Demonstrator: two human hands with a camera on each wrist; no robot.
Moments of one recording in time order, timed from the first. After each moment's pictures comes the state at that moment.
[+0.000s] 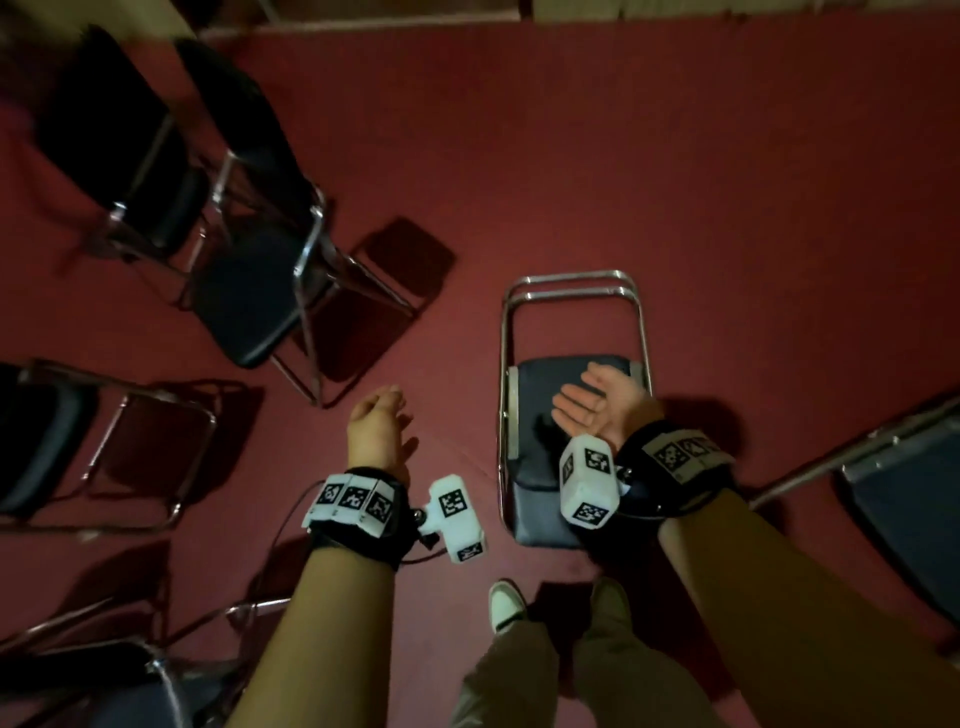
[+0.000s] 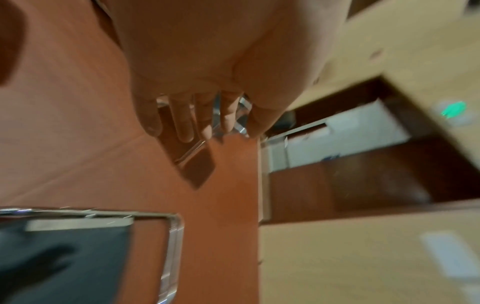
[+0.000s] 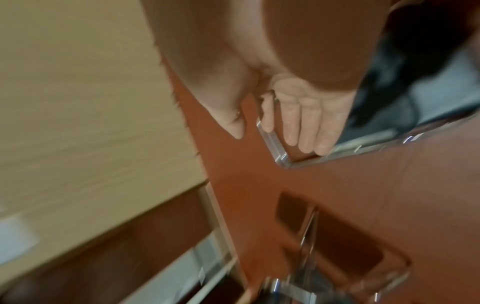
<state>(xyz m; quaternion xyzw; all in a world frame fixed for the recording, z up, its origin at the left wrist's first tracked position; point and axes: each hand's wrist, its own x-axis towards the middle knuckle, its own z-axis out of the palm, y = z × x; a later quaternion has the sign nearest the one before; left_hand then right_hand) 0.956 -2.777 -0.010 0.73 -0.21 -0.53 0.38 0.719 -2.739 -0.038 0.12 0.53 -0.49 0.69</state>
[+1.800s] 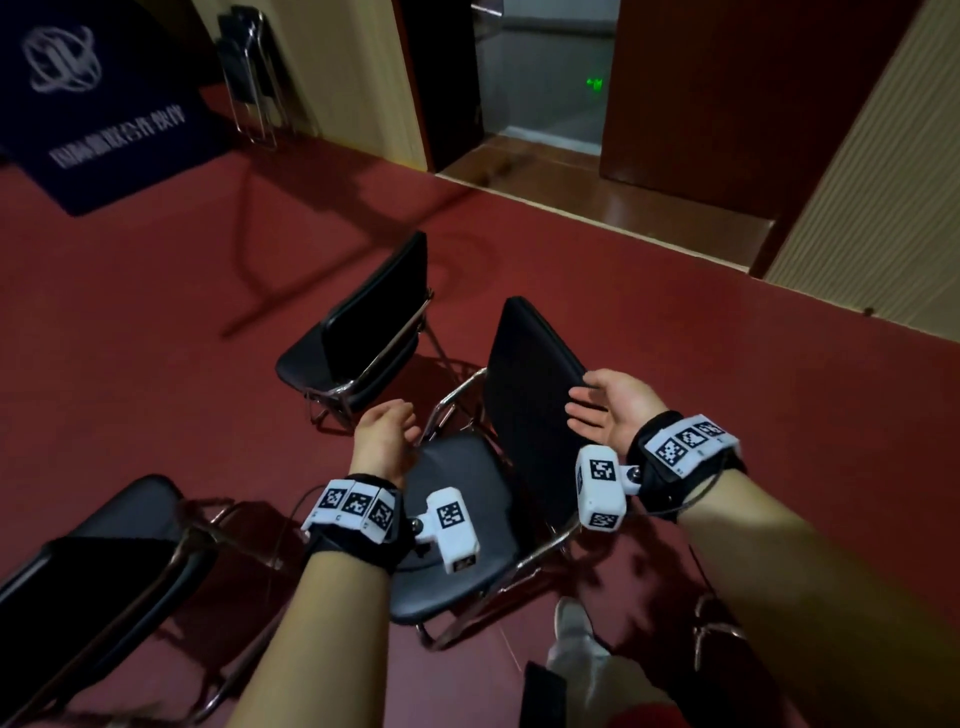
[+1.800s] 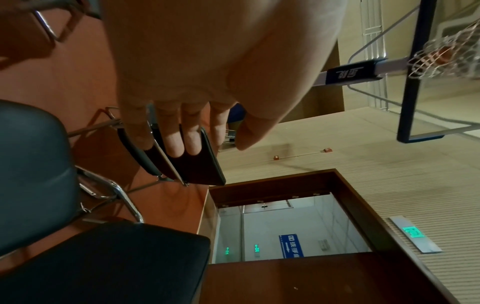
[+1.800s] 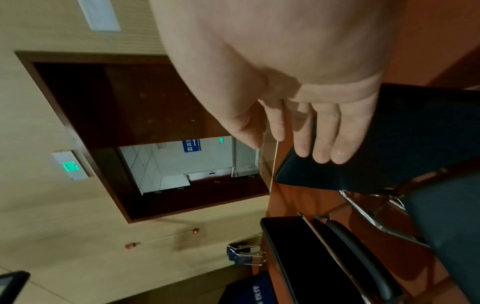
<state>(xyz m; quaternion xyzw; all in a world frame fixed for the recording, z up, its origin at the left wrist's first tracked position) 1.364 -3.403 0.096 0.64 -0.16 -0.50 0.57 1.105 -3.460 0.112 -0.18 0.58 -0.38 0.69</state>
